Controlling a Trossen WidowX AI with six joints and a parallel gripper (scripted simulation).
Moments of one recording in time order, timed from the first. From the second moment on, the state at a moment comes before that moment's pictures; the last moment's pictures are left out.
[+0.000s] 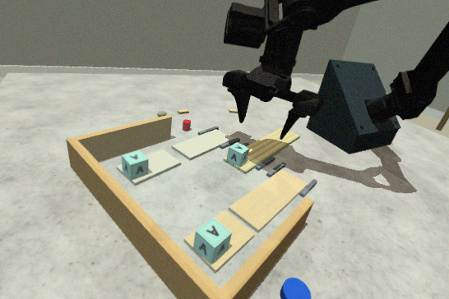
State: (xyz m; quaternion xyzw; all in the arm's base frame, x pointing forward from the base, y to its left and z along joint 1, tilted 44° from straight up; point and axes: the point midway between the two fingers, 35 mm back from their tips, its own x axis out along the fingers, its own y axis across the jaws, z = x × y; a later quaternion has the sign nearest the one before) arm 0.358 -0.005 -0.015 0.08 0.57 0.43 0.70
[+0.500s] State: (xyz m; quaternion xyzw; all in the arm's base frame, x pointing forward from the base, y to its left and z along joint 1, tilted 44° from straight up) arm 0.407 0.003 0.003 0.08 0.57 0.43 0.70
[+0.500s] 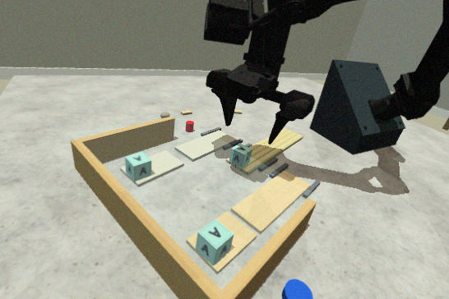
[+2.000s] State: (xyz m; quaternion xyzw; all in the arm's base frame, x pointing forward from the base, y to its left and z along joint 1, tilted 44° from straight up) arm 0.417 0.043 -0.032 0.08 0.56 0.43 0.70
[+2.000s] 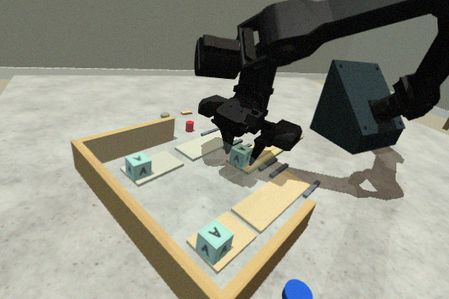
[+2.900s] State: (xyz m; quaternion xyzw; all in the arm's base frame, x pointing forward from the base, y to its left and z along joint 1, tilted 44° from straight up) arm 0.380 0.020 -0.012 0.08 0.57 0.43 0.70
